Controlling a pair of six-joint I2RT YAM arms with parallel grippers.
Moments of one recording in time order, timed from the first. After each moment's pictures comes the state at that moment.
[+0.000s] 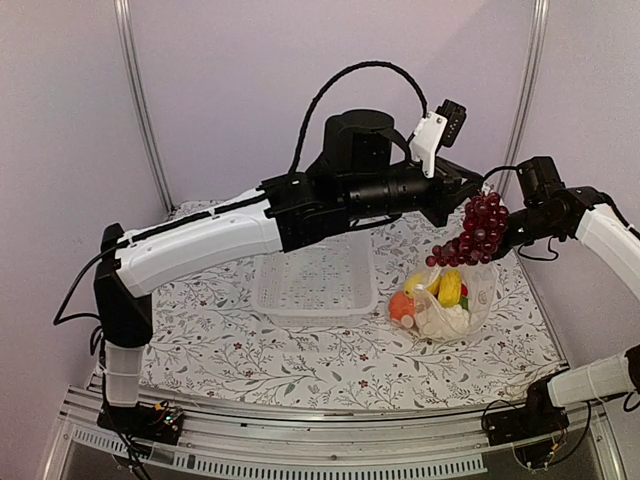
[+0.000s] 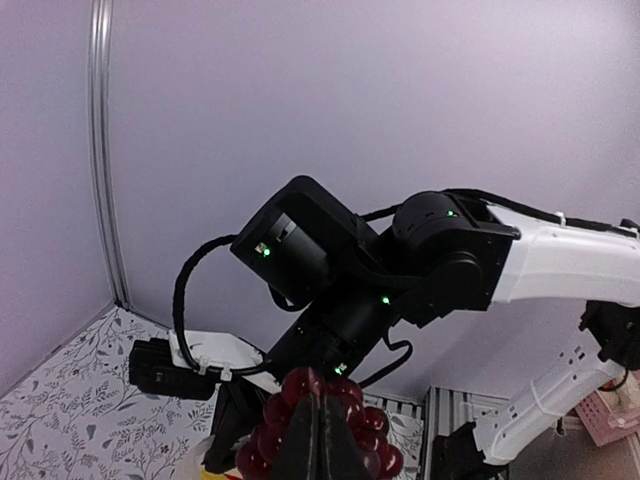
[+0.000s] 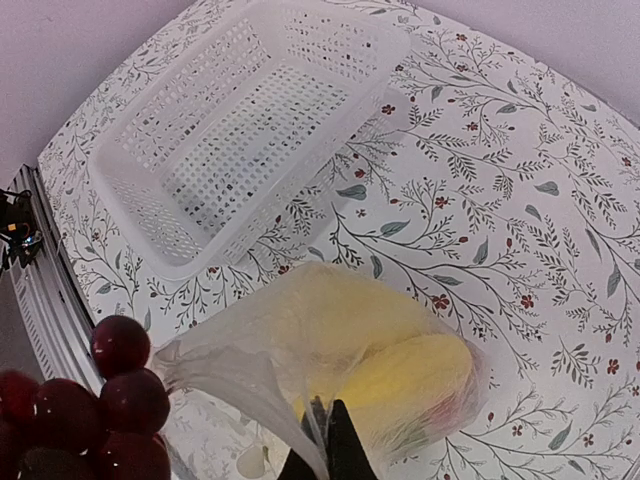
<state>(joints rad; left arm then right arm) -1.21 2.08 2.18 -0.09 0.09 -0.13 0.23 1.23 1.20 -0.87 -0.51 -0.27</state>
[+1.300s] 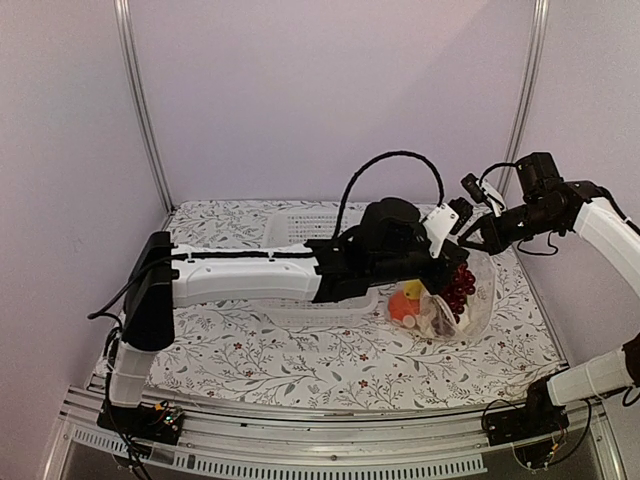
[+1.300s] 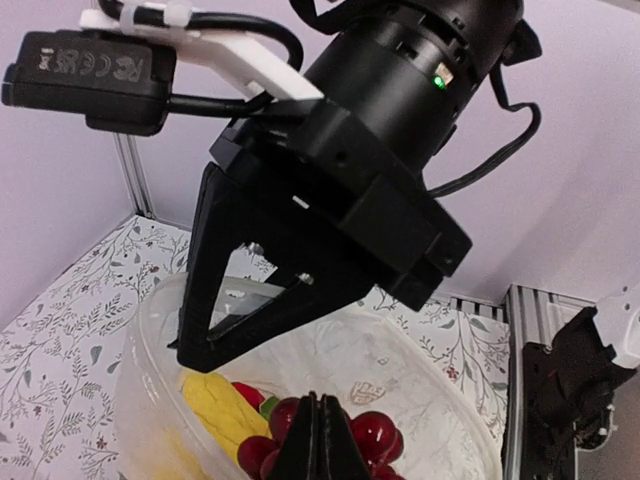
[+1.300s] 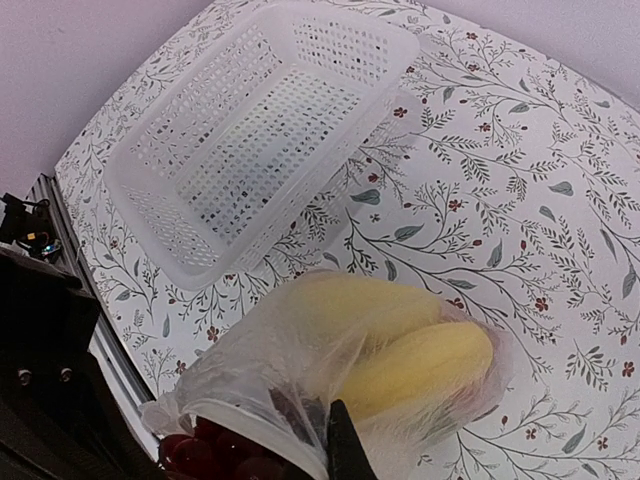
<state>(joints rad) -1.21 2.18 1.88 0.11 0.00 -0.04 0.21 1.27 1.24 -0.89 -0.56 -0.25</state>
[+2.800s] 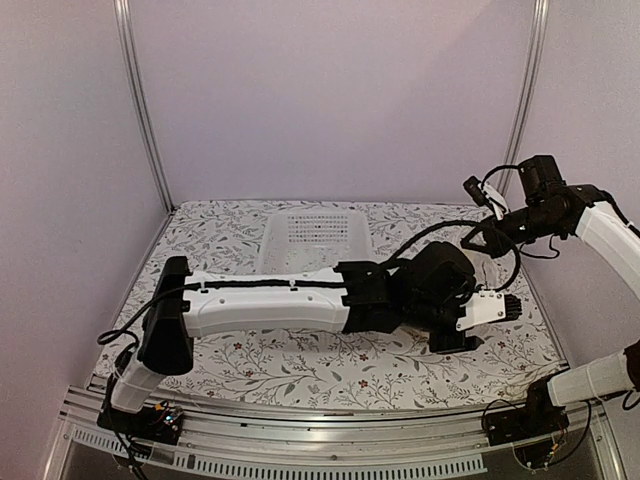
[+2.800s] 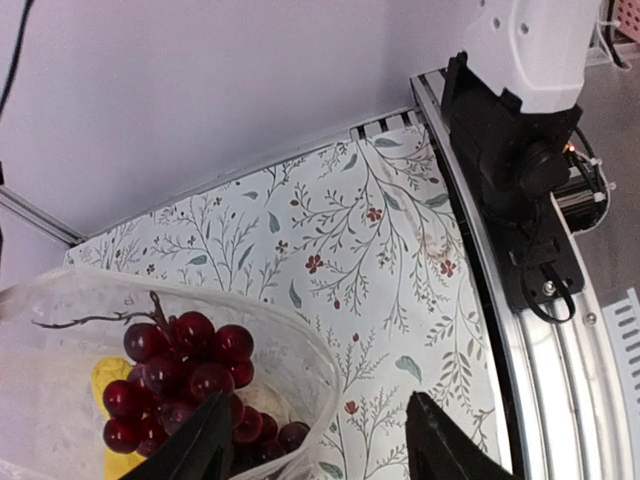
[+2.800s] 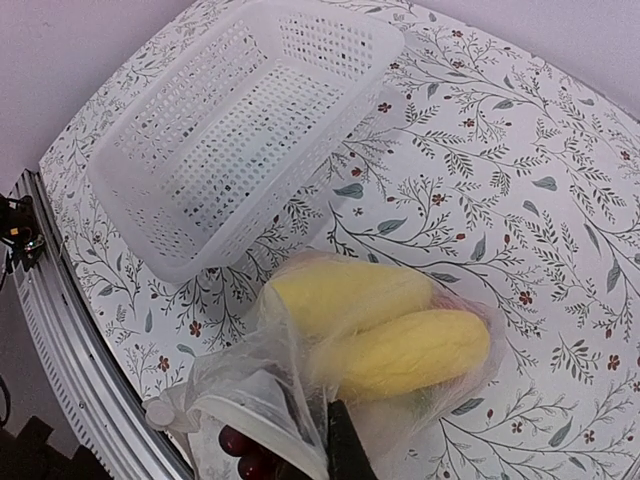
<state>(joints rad) -1.37 2.29 2.14 -0.39 0.01 0.47 0.20 1.24 1.22 -0.88 -0.52 -0.27</state>
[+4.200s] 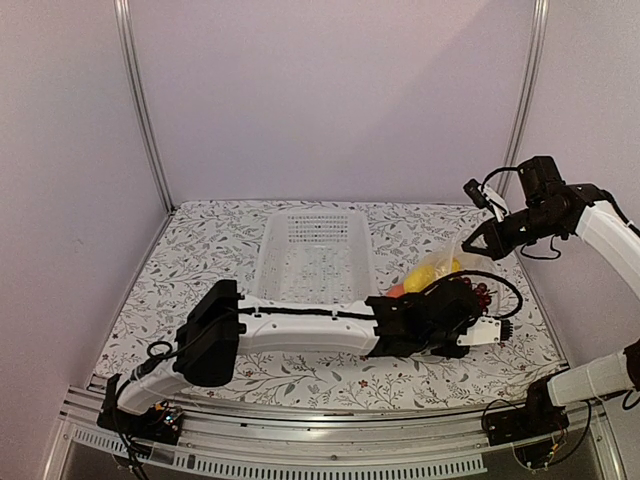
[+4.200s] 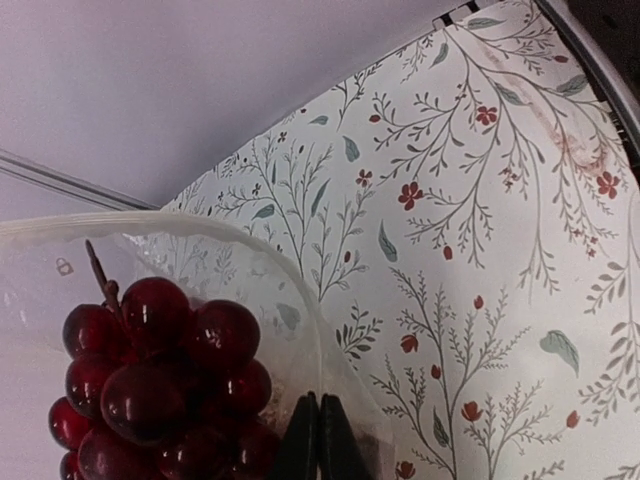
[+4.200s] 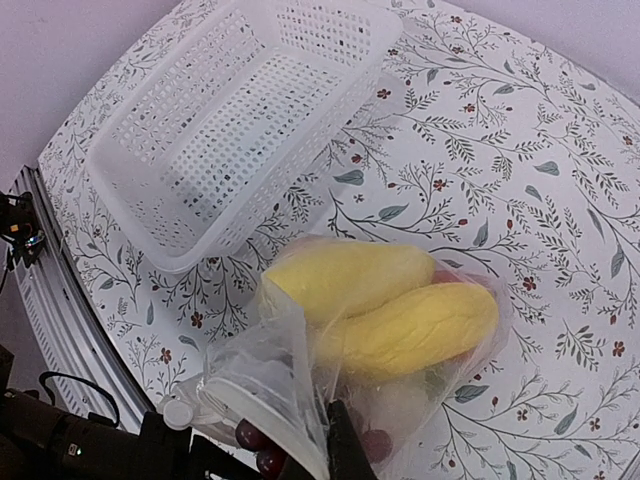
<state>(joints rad) -1.37 2.52 2.22 -0.24 -0.28 0.70 0.20 1.25 1.22 -0.92 -0.52 -0.27</state>
